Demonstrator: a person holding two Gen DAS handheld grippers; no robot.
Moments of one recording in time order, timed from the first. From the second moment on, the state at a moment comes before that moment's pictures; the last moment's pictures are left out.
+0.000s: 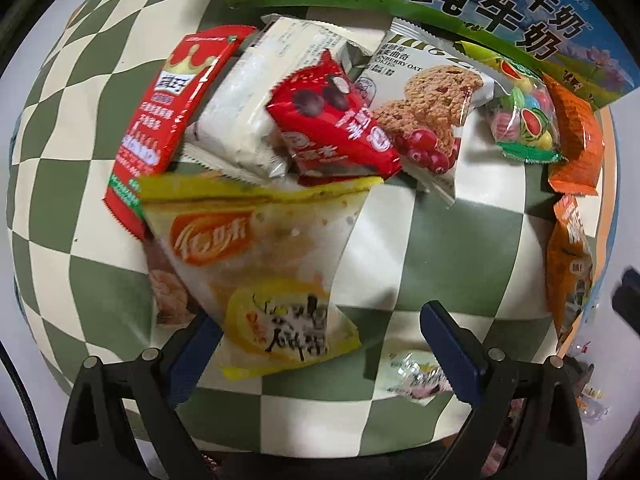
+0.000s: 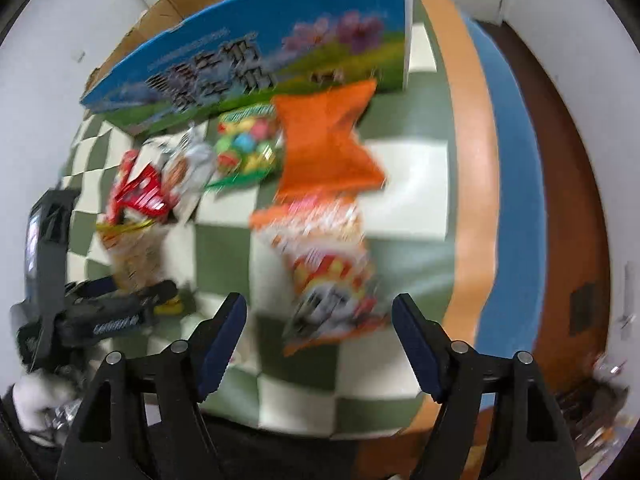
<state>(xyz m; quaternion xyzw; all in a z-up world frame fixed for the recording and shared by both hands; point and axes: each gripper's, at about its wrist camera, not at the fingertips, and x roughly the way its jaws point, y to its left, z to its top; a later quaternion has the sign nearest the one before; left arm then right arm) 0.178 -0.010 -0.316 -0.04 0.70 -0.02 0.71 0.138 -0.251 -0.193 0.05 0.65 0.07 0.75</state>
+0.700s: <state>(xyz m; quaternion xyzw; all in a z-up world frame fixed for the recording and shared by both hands) 0.203 -0.045 -0.327 -0.06 0.70 -0.04 0.71 0.157 -0.253 -0.249 0.04 0.68 0.07 0.72</state>
